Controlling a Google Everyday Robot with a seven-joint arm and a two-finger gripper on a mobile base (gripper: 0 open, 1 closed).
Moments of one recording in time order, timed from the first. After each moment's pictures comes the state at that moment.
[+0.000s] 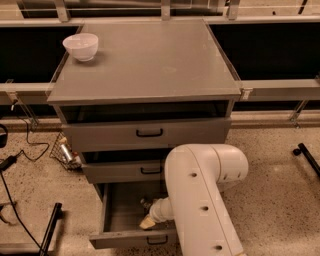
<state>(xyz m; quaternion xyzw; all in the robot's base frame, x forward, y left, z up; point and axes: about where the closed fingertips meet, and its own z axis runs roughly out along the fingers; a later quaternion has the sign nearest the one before) 0.575 0.047 0.196 -0.51 0.82 0.13 0.24</state>
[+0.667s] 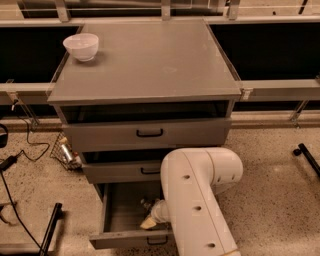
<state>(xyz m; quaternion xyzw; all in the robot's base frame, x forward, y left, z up) 0.584 0.039 0.173 -0.49 0.82 0.12 0.26</state>
